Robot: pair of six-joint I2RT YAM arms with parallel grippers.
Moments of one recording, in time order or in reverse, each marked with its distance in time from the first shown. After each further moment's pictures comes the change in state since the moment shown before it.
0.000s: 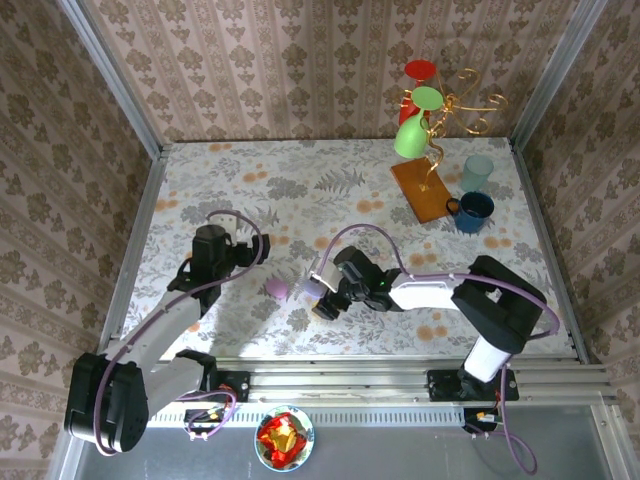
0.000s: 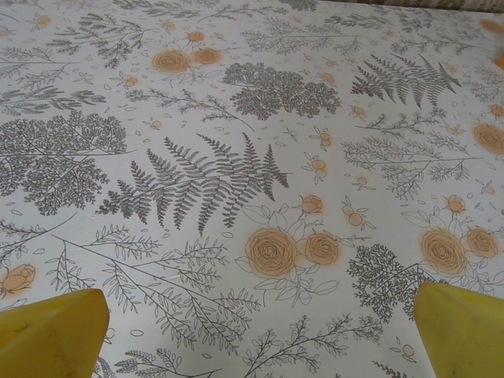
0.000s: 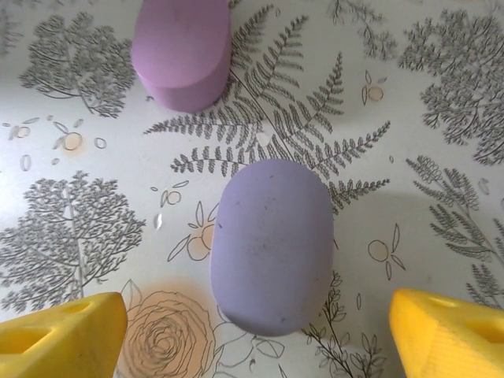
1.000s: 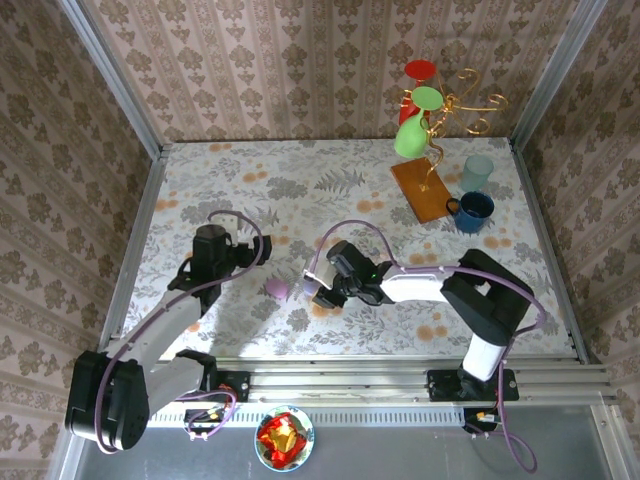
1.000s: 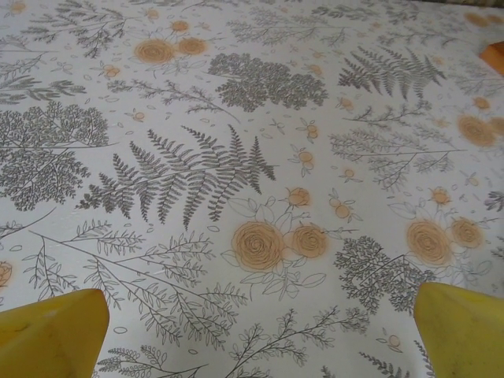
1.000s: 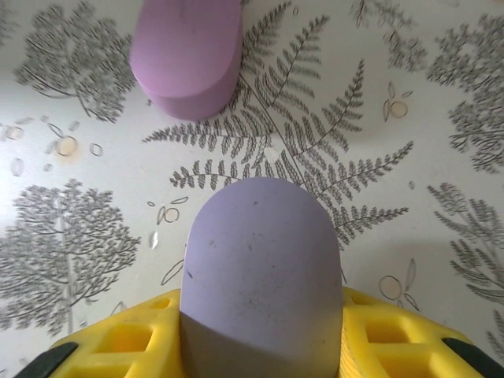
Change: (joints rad) left arm 0.010 0.002 0.003 -0.005 0.053 -0.006; right arm -0.020 0.036 0.089 -0.092 -0.064 -0.057
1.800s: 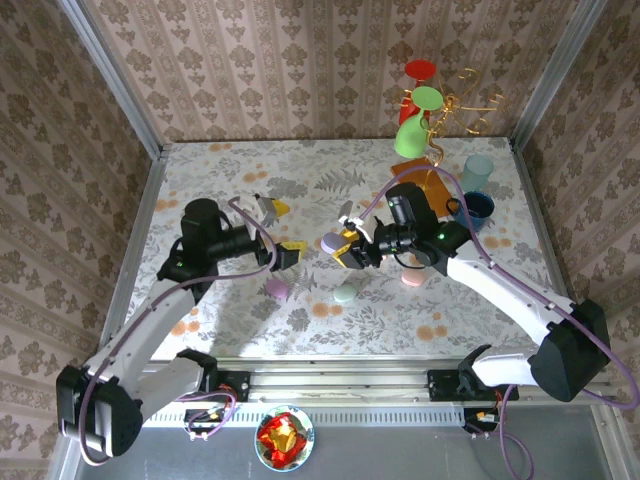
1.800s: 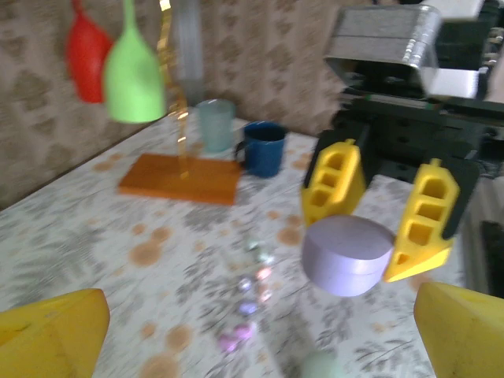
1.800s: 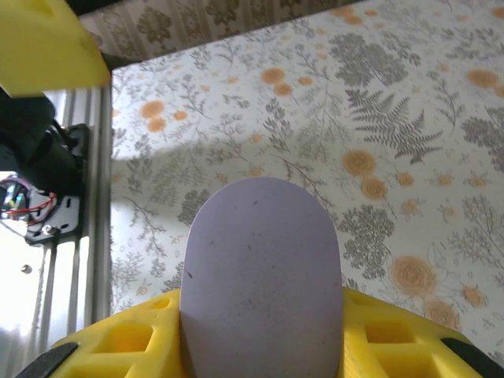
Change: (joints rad) left arm -0.082 -0.009 0.255 0.037 0.846 0.315; right arm -0.257 -0.427 0.223 -0.455 -0.405 -0.098
